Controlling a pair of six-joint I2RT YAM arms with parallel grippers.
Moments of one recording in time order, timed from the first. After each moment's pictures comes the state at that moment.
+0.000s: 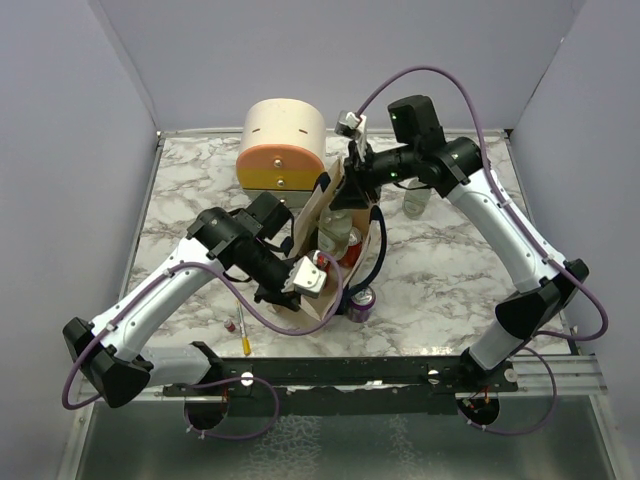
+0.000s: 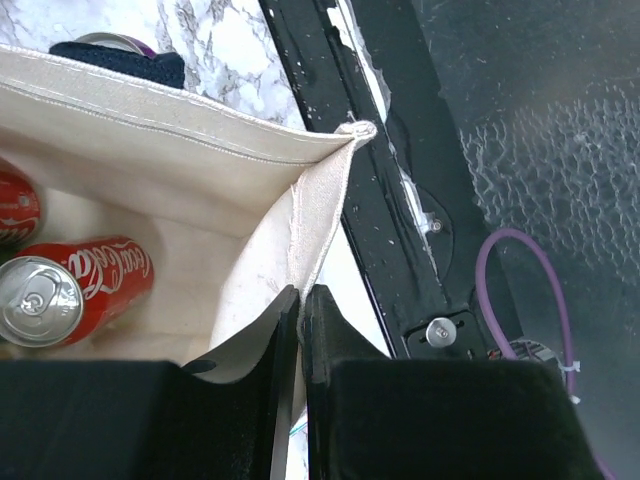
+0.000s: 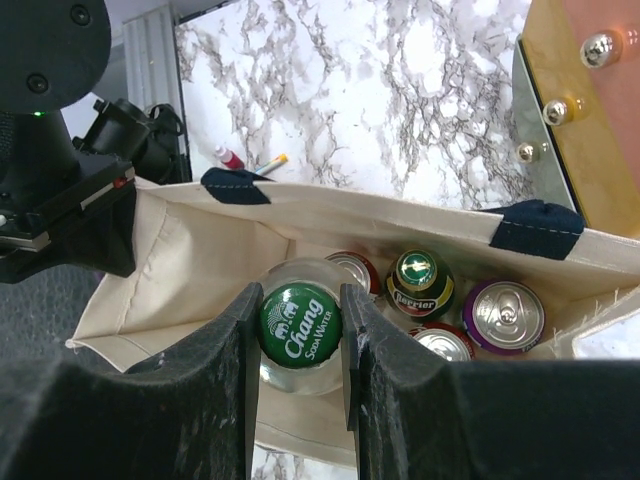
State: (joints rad) left arm -0.72 1.23 1.33 -1.39 0.79 1.04; right arm 0.59 1.64 1.90 -0.88 -0.78 -0.23
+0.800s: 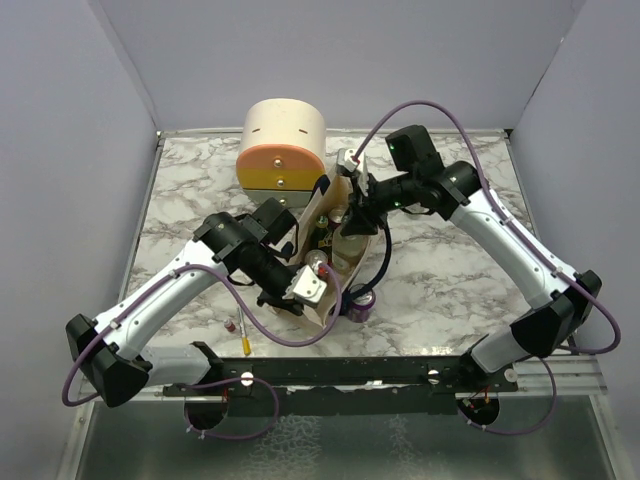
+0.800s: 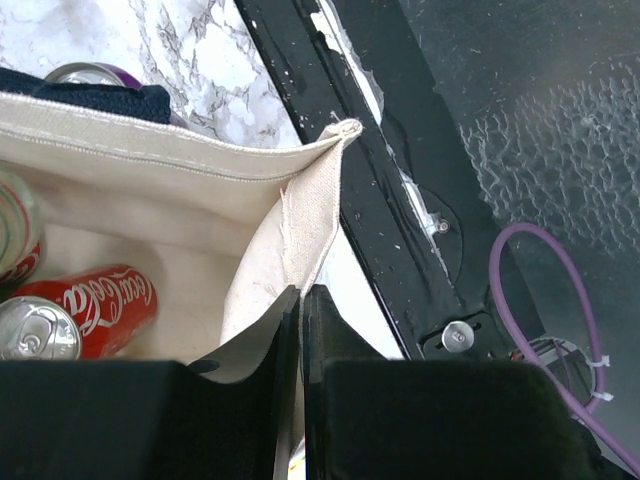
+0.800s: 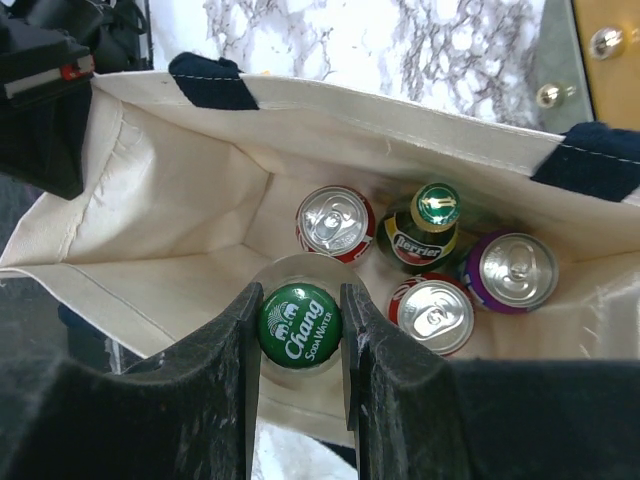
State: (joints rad) left arm -0.76 1.22 1.26 -1.35 0.80 1.11; right arm 0.63 1.54 1.63 -0.87 -0.72 -0.43
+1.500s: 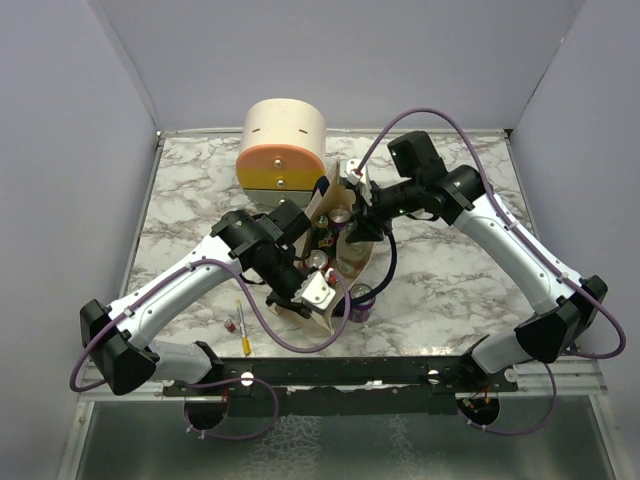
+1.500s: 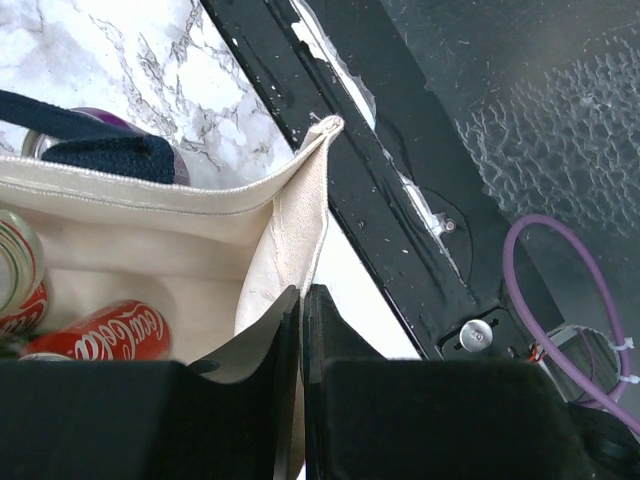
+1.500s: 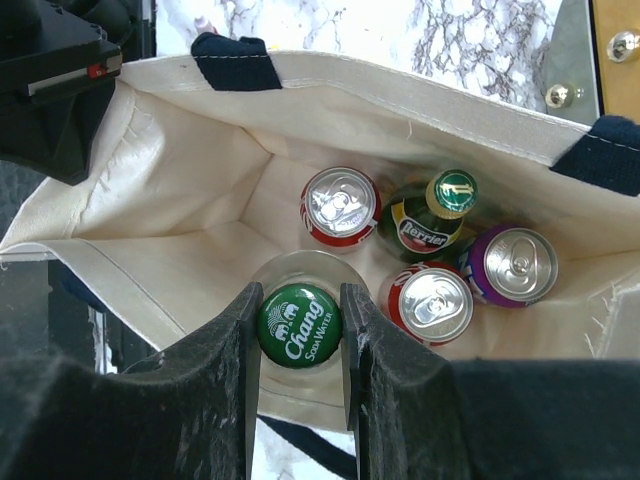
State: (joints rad) left arm -0.82 1.31 1.30 -1.36 0.80 1.19; right arm 0.63 1.48 1.61 -0.92 -0.71 -0.55
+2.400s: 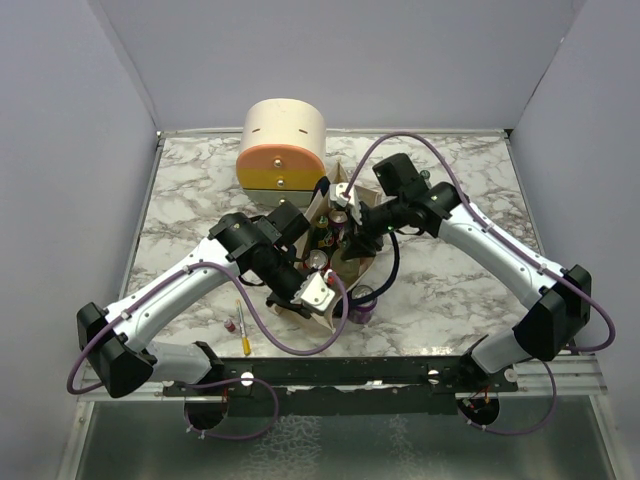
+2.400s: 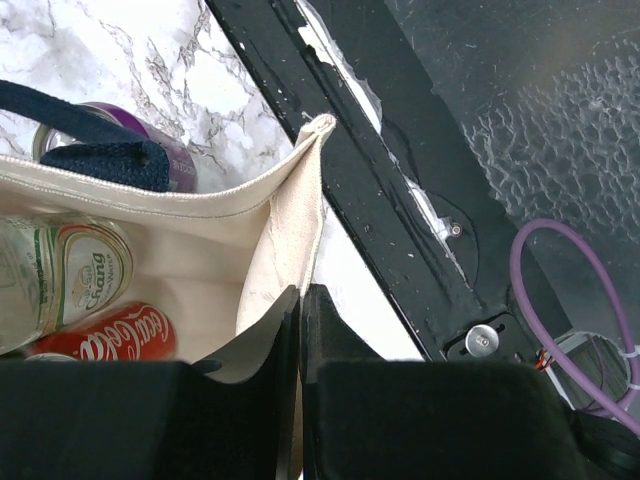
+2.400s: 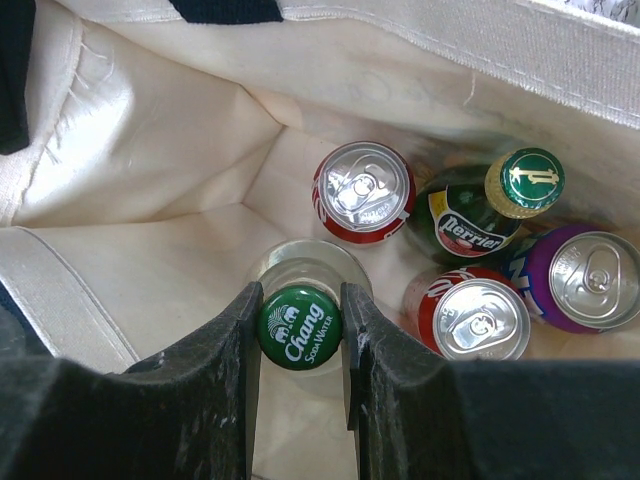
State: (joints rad) left arm -0.83 1.29 1.28 -1.32 0.80 1.18; right arm 0.66 1.50 1.40 -0.78 -0.72 -0.58
